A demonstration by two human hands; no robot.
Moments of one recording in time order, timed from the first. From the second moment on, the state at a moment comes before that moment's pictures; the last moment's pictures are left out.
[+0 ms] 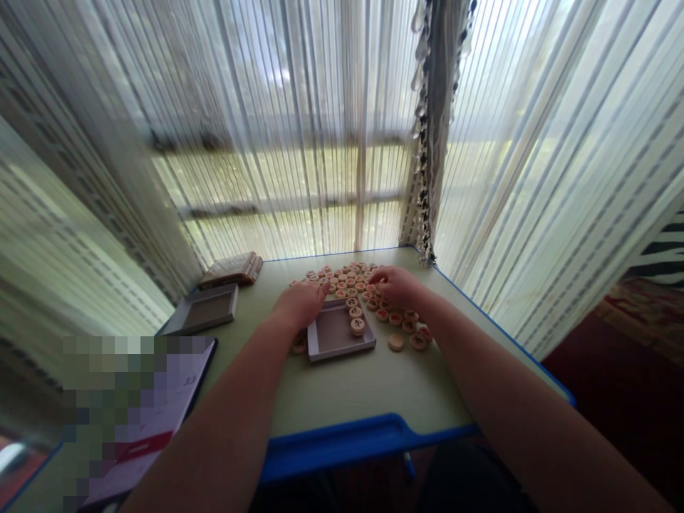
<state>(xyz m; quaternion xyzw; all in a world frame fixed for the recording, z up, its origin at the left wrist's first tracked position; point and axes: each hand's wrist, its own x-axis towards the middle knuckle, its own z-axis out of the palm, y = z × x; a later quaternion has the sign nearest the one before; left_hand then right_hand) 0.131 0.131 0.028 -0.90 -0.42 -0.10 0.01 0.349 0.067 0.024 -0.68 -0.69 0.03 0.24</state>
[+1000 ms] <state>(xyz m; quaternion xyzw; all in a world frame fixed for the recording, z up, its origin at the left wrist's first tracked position) 0.135 0.147 0.030 -0.91 -0.39 -0.12 -0.02 0.350 0.059 0.032 -0.69 -0.71 -0.01 0.17</state>
